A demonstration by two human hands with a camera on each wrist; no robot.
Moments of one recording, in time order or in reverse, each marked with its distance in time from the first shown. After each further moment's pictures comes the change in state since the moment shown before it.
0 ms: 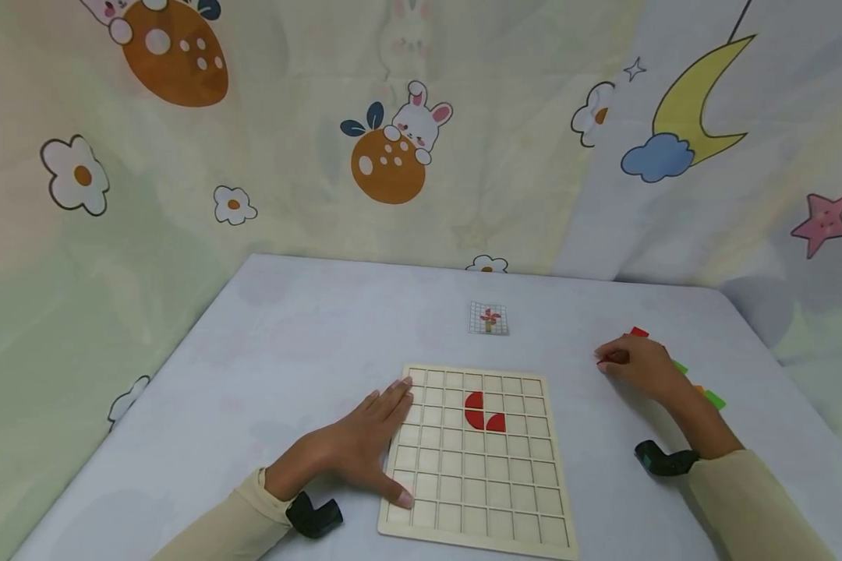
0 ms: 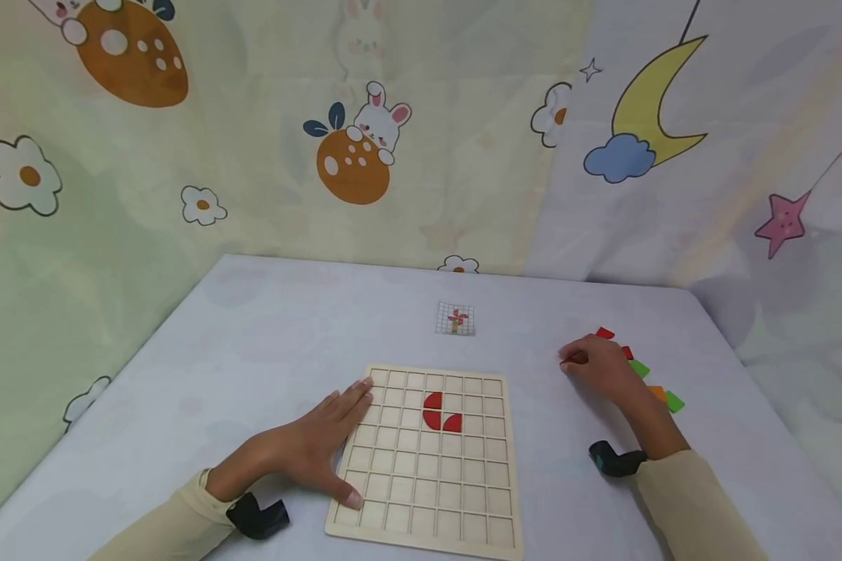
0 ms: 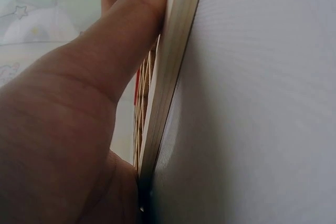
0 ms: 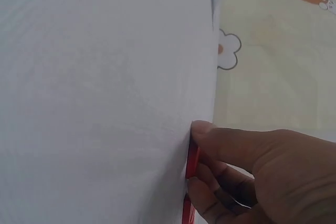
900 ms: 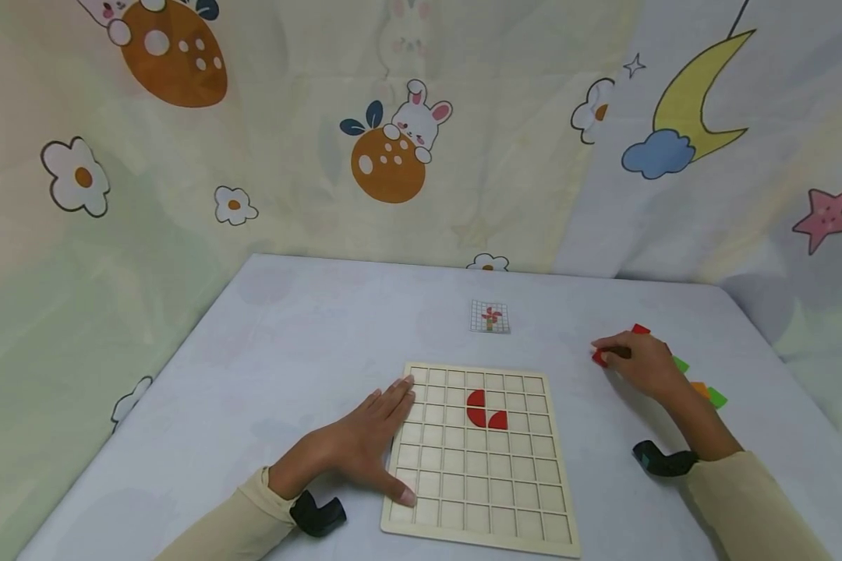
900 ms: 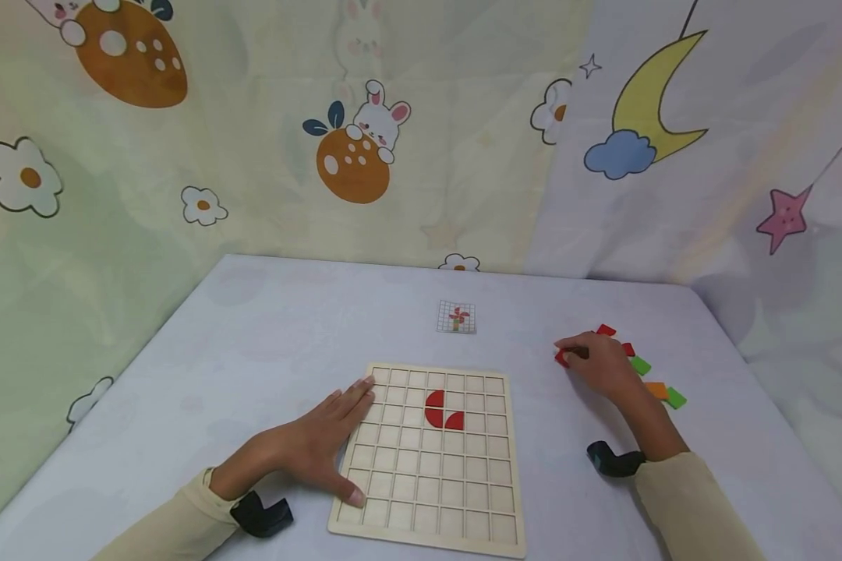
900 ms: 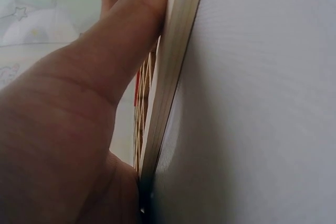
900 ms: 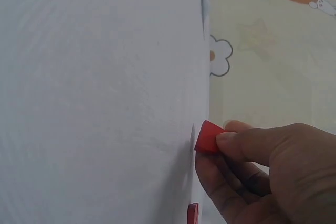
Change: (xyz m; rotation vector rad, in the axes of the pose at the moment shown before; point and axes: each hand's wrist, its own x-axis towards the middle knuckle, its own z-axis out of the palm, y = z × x) left_hand 0.000 -0.001 -0.001 -0.004 -0.015 -0.016; right_hand 0.000 -0.006 0.008 0.019 0.084 0.051
